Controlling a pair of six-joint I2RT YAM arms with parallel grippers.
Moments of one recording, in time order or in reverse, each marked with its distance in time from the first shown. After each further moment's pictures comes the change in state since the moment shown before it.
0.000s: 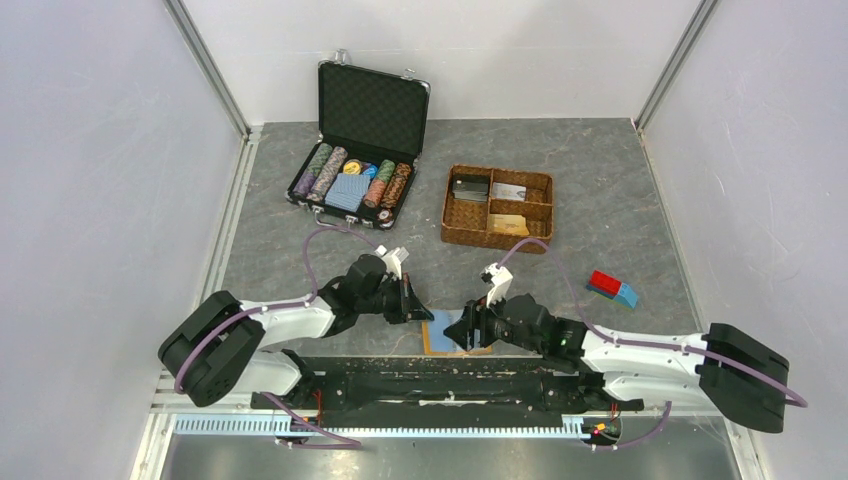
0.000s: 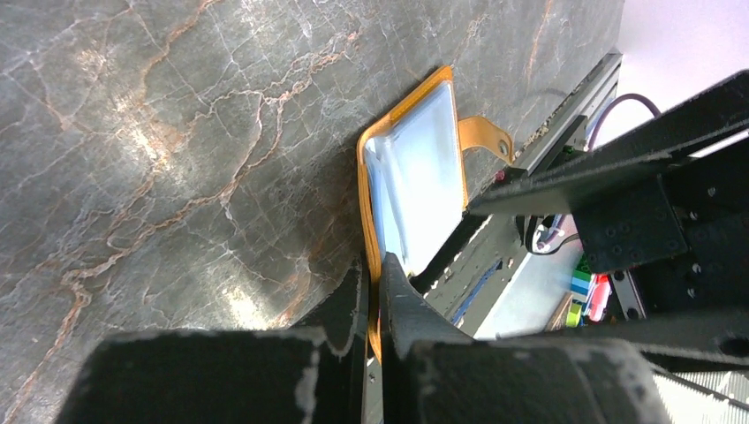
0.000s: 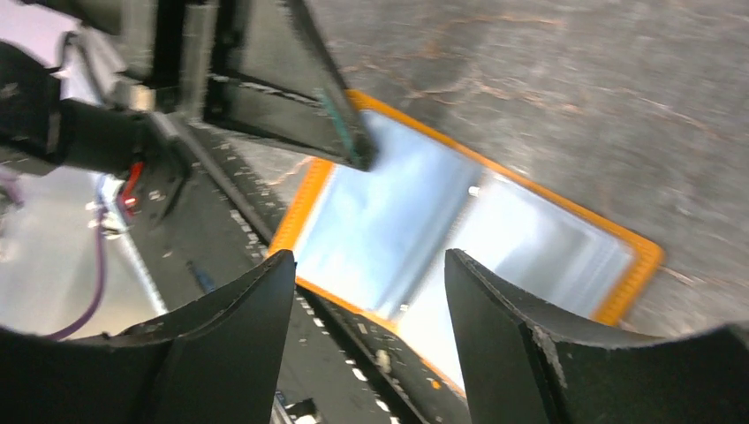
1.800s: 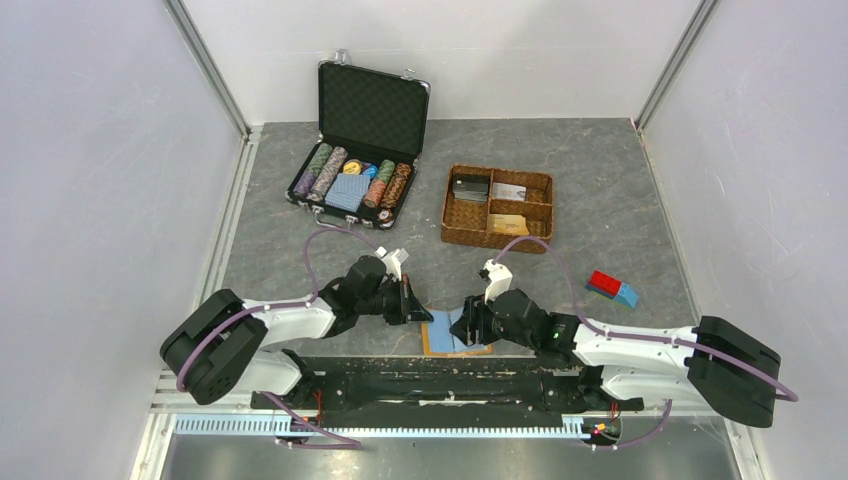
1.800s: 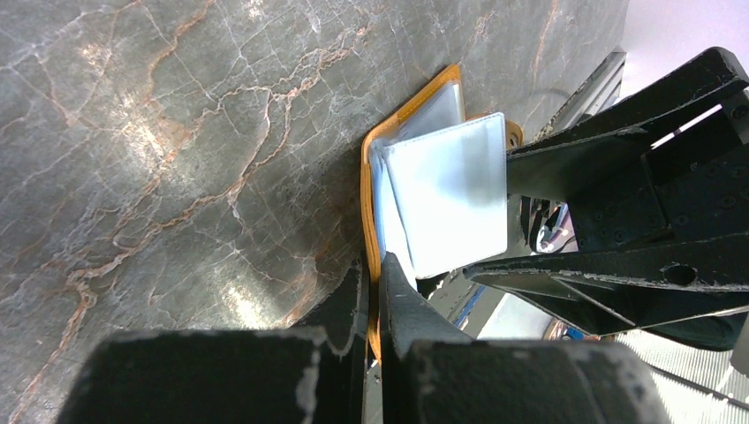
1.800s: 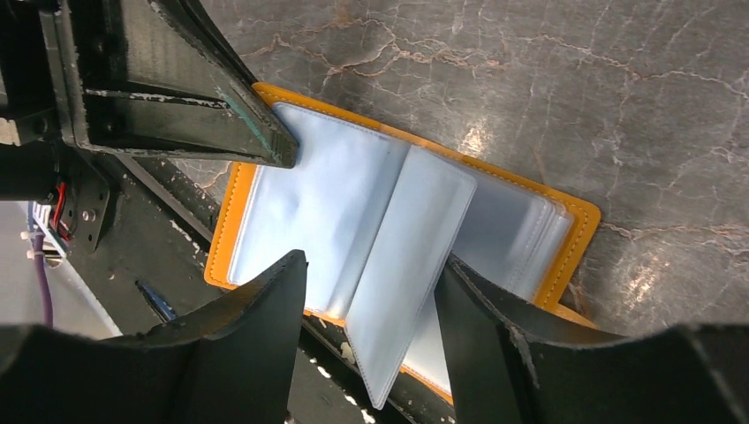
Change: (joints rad) left arm 0.000 0.016 -0.012 0.025 0.001 0.000; right arm -0.027 0.057 0.067 -0.203 0.082 0.059
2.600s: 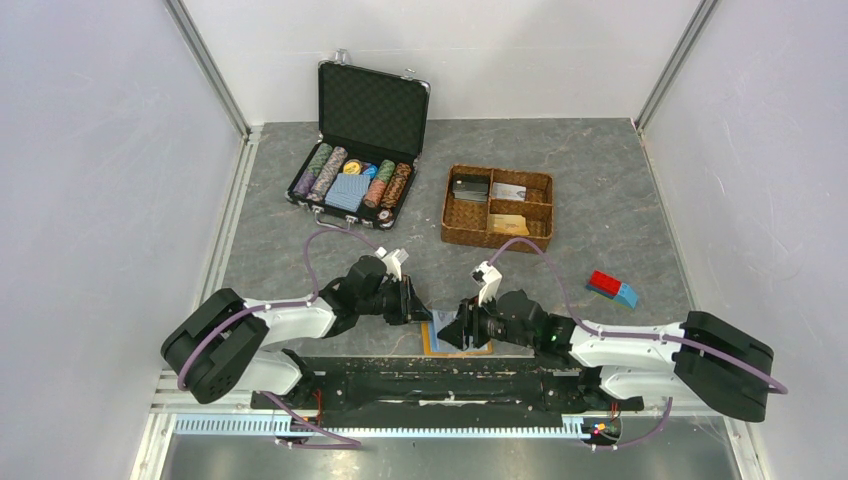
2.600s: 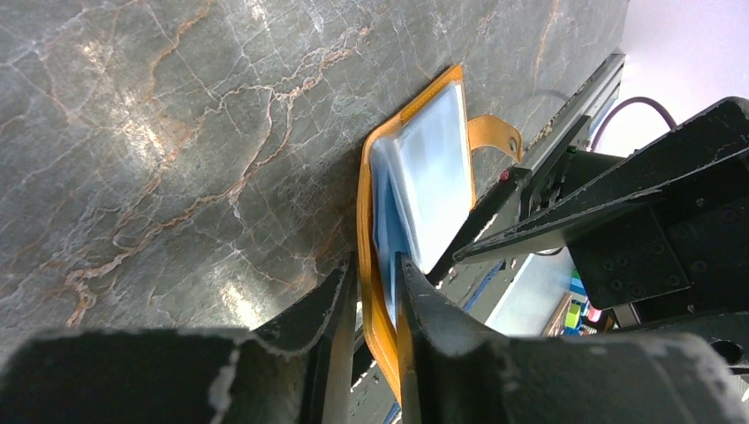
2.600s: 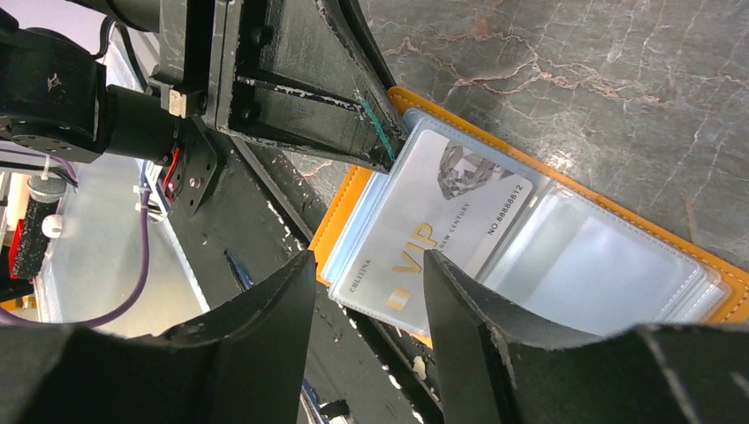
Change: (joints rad) left arm 0.000 0.006 0.000 0.004 0.000 -0.008; right arm 0.000 0.046 -0.040 0.255 -0.178 -0.006
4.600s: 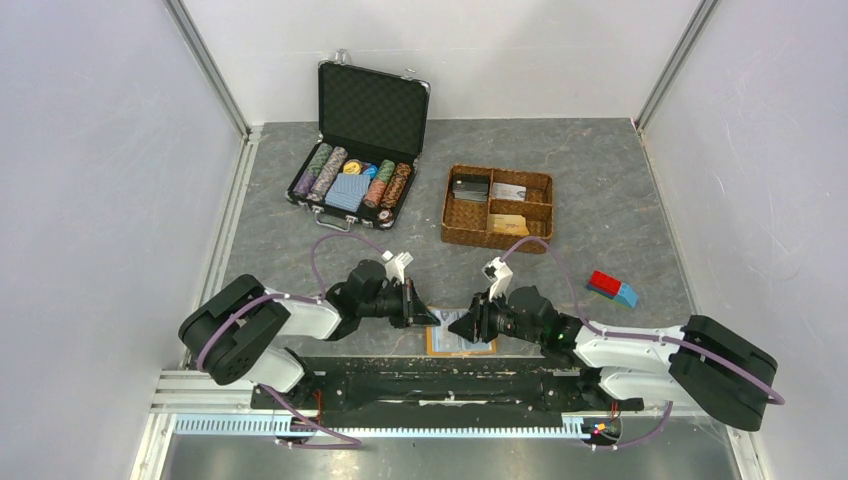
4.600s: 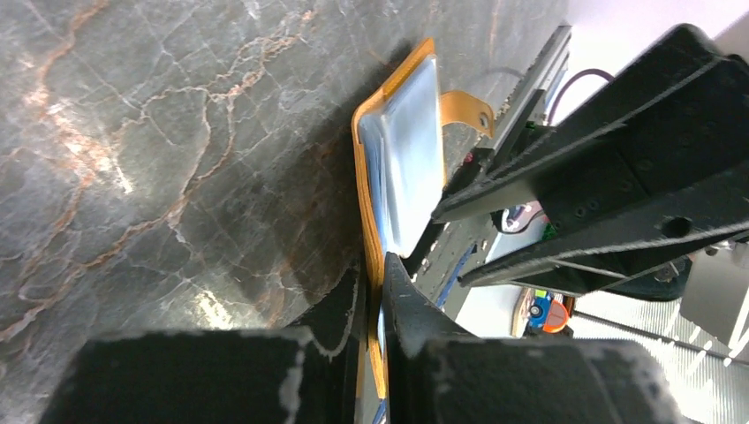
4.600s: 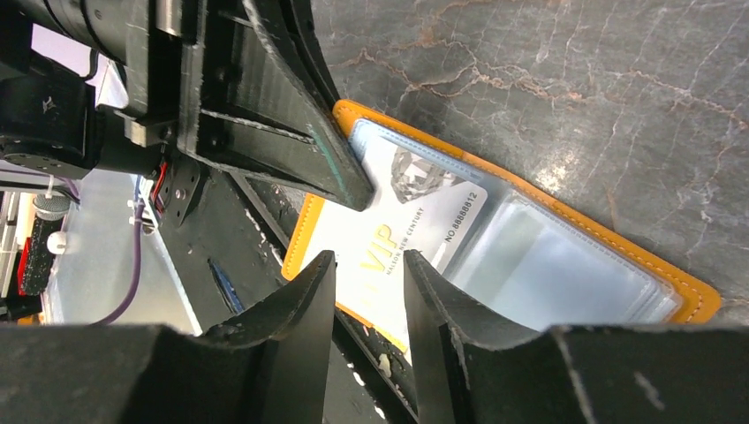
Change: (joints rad) left arm 0.000 0.117 -0.045 0.238 0.105 -0.047; right arm -0.107 -0.016 -0.069 0.070 -0.071 -0.008
